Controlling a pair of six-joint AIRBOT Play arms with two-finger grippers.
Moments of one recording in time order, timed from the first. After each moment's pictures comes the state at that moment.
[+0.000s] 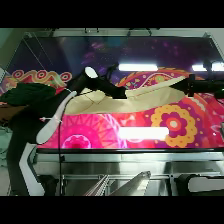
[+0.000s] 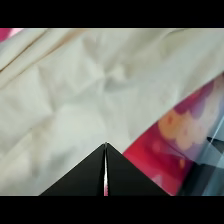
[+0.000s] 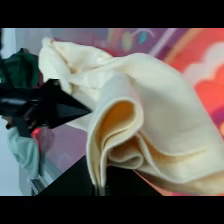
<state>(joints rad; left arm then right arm) -0.49 -2.06 1.77 0.69 -1.05 -1.20 -0.41 -1.58 1.24 -0.41 1.41 0.97</state>
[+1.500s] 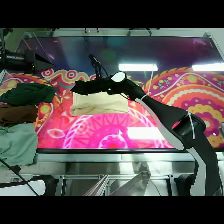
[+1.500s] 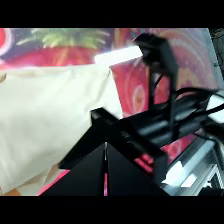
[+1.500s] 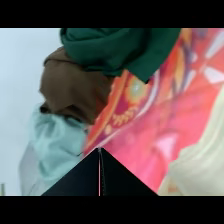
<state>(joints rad) 0.27 -1.50 1.57 0.57 -1.47 -1.09 0.61 -2.09 1.89 -0.20 0.85 1.03</state>
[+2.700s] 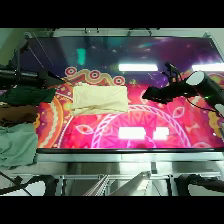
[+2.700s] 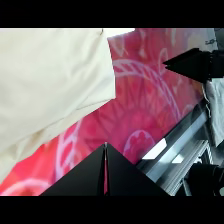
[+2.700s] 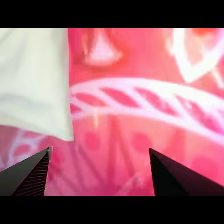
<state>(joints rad) 0.20 -1.39 1.28 0.57 -1.42 -1.02 0.09 -1.47 1.11 -0.90 0.95 1.38</state>
